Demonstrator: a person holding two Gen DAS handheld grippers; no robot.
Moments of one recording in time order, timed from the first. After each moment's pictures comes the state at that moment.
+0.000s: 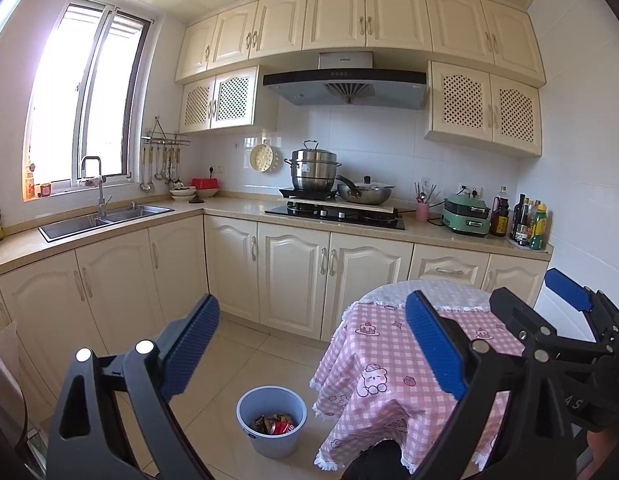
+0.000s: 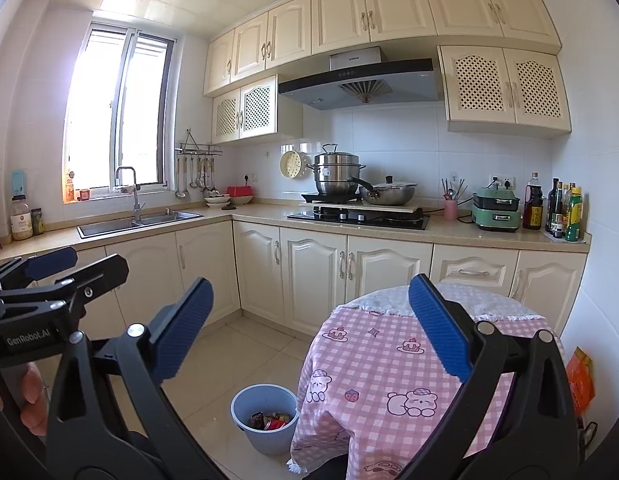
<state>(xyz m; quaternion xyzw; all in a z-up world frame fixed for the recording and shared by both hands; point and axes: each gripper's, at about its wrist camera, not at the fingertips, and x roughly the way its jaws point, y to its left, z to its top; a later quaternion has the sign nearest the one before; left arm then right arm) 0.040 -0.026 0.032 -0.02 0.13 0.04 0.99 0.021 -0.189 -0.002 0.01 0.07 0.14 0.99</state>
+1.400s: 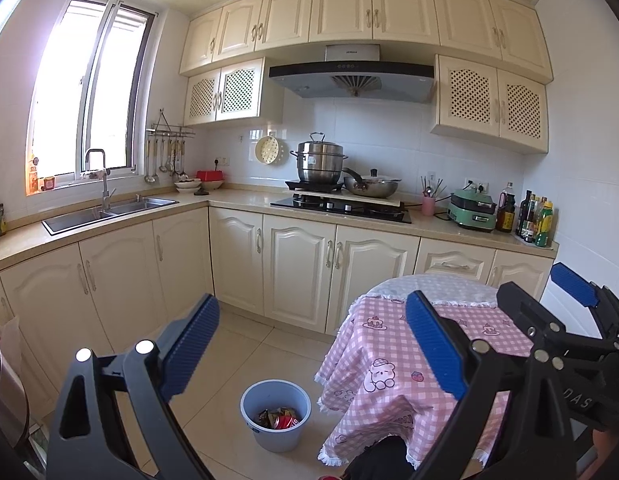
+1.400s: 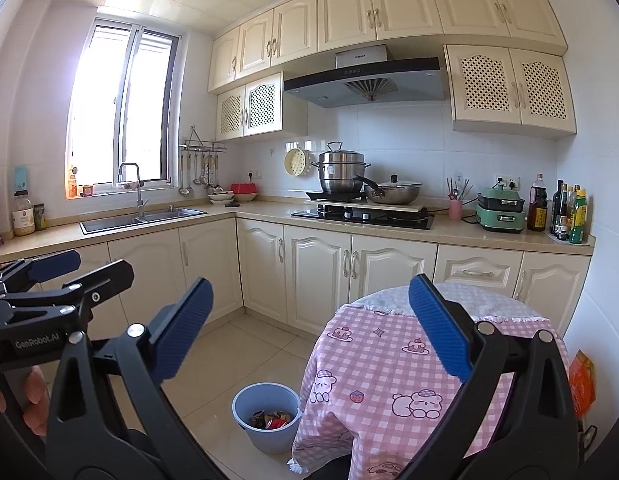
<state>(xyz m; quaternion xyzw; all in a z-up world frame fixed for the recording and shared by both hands) 0.046 -0.026 0.025 -0.03 0.14 0.05 0.99 0.025 -0.177 0.000 0.01 0.07 0.15 0.99</state>
